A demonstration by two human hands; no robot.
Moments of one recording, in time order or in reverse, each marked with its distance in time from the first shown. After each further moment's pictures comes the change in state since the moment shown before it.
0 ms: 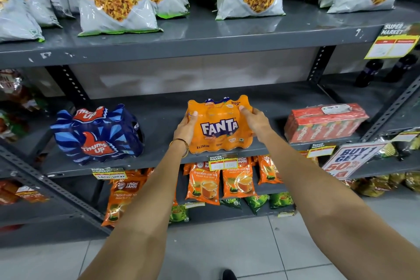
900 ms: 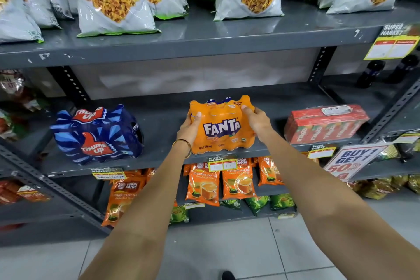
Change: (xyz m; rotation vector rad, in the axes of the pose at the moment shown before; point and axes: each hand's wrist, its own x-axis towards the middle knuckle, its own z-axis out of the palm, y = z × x) left_hand -0.004 0.004 0.010 0.038 -0.020 -0.010; right_hand 0.010 0.004 -0.006 0.043 0.013 -0.003
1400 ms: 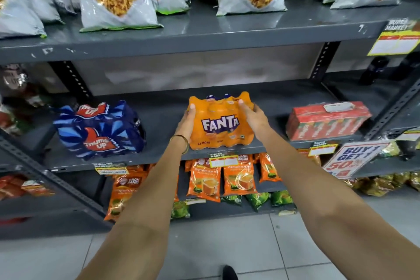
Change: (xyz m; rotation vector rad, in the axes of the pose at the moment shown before) left_hand -0.006 0.002 -0.011 -0.124 -0.042 -0.053; right_hand -0.007 0.002 0.007 0.061 -0.038 0.007
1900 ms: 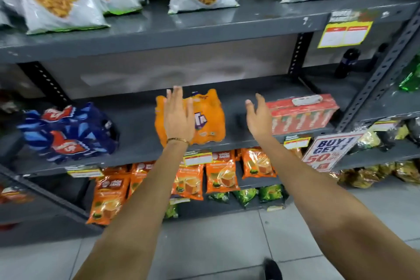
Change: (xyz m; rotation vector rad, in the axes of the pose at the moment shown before) left_hand -0.025 0.006 0.081 0.549 0.544 0.766; right_hand -0.009 0.035 -0.087 -0.134 0.256 -0.364
